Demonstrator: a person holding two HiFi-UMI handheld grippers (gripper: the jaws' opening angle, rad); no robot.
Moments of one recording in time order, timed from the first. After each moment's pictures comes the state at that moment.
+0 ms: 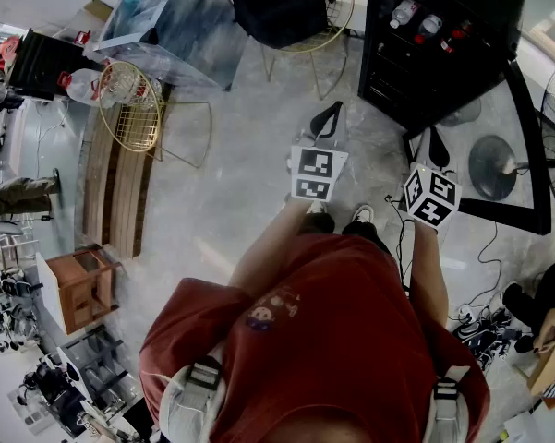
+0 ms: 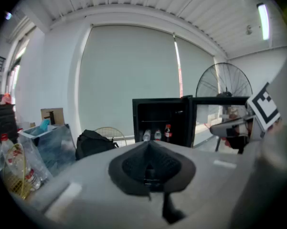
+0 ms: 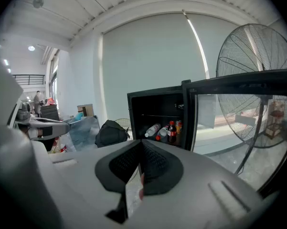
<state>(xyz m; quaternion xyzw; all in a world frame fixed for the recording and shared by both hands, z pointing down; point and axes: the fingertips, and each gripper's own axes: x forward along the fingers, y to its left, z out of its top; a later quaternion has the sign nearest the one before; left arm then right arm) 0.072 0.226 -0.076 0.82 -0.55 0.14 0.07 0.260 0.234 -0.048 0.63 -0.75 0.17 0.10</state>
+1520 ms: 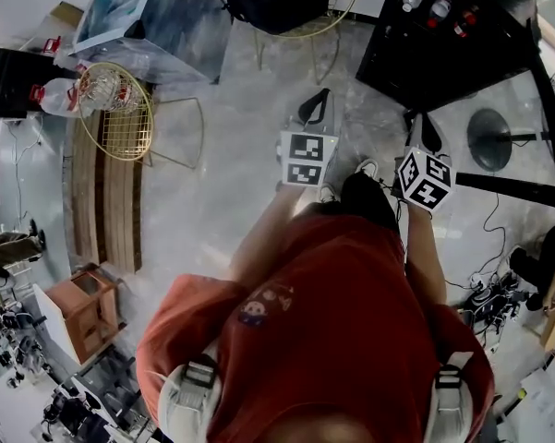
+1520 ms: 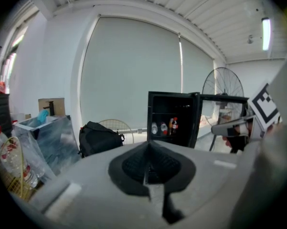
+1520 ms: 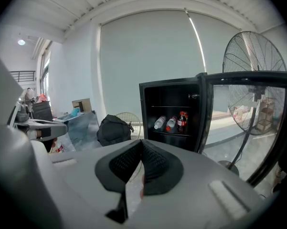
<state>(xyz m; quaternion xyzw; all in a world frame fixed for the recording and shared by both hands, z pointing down) -0.087 0.206 -0.037 0.83 -0.52 0.15 0.10 0.110 0.227 -0.013 0.66 -0.72 0.20 0.11</state>
